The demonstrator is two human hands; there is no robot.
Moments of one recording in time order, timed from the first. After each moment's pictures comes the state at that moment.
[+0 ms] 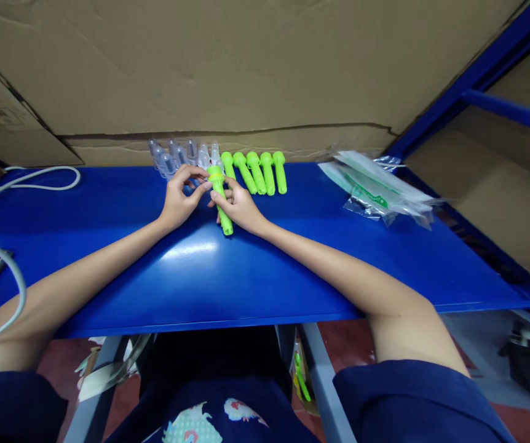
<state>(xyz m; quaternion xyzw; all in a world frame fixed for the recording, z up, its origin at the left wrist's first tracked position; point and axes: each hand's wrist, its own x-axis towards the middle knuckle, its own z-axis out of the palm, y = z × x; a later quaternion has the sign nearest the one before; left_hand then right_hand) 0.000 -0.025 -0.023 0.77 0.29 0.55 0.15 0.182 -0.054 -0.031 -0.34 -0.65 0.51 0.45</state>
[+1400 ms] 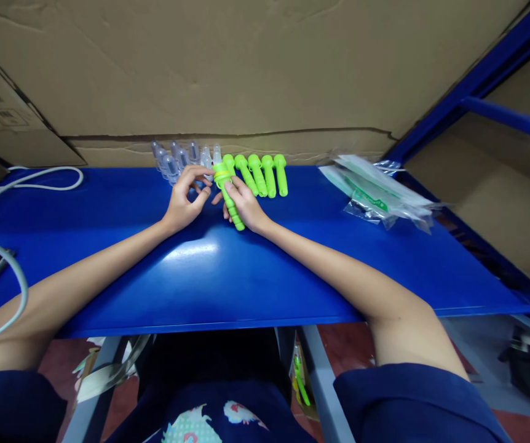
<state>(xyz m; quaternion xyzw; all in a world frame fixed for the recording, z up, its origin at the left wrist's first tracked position) 0.003 -0.031 -0.023 0.79 0.26 0.54 0.14 0.188 -0.050 -0.027 -0.31 -0.64 0.51 0.48</state>
